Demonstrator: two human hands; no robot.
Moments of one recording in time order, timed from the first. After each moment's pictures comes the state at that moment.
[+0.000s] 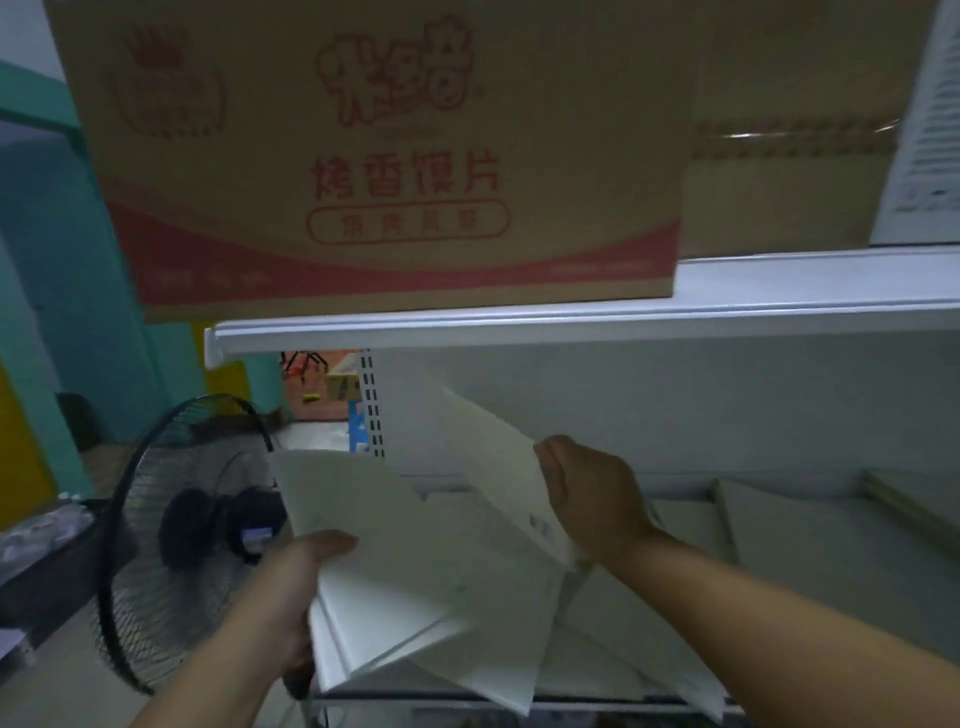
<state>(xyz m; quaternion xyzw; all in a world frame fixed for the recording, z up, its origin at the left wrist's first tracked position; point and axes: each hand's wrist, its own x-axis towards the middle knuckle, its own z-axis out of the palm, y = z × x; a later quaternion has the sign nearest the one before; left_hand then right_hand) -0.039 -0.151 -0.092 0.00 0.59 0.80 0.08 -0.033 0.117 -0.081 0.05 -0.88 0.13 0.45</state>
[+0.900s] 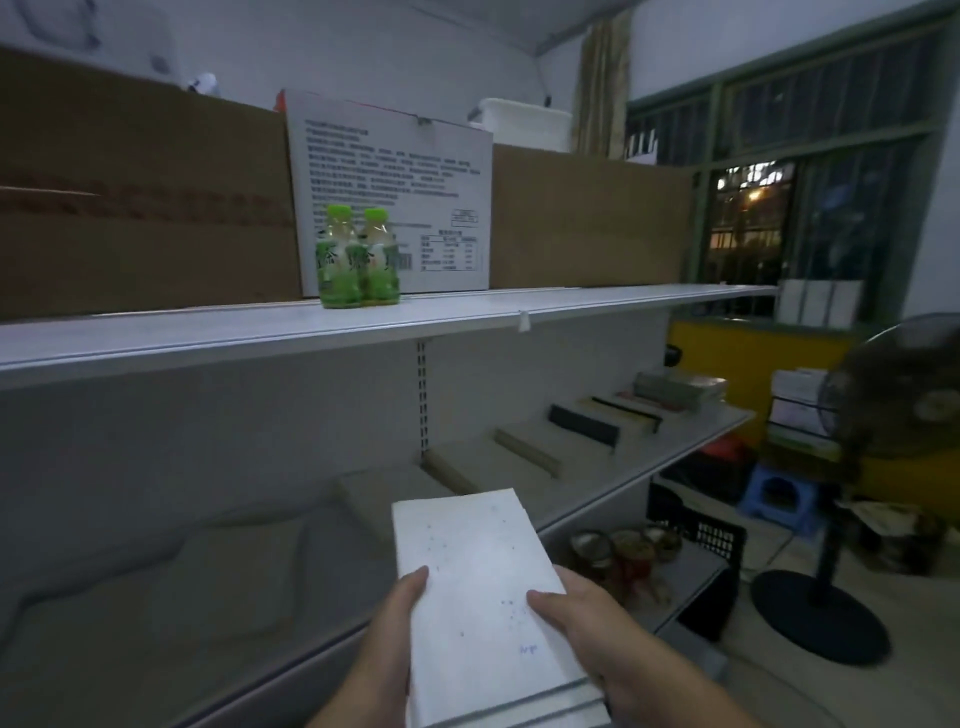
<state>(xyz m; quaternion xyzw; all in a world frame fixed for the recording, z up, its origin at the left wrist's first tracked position) 0.258 0.365 -0.118 0.10 0.49 0.73 0.47 0.397 0.479 -0.108 -0.32 -0.61 0.70 0.19</state>
